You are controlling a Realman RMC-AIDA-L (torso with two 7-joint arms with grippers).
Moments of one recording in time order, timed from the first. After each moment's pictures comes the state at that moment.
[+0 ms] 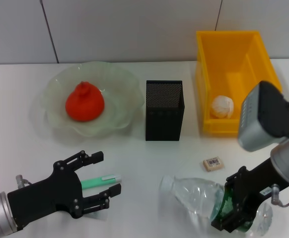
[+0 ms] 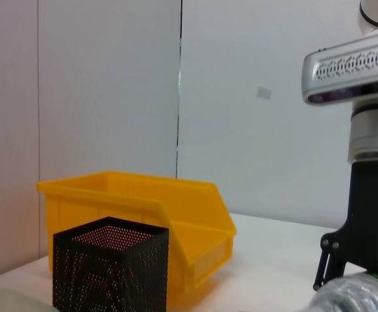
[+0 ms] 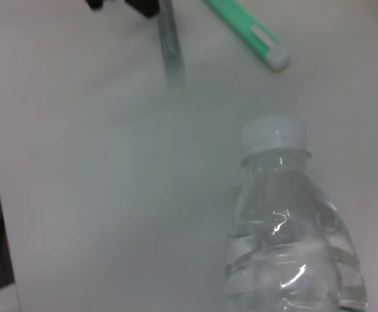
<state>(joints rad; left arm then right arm) -0.33 -2.06 0.92 0.37 1.60 1.57 -0.78 0.50 2.08 1.71 1.34 0.72 -1.65 2.17</state>
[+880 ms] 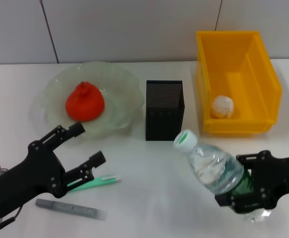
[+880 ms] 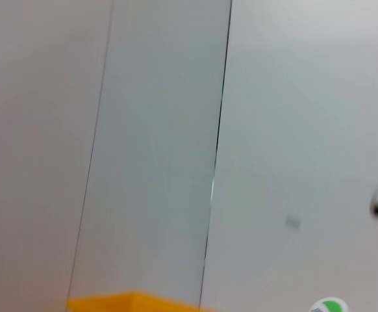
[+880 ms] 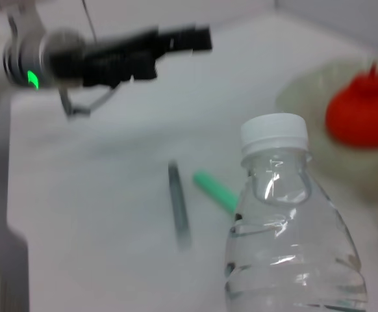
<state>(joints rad) -0.32 -2.07 0.70 0.31 1.60 1.75 -0.79 0.28 2.08 2.06 1.28 1.11 -1.66 1.72</state>
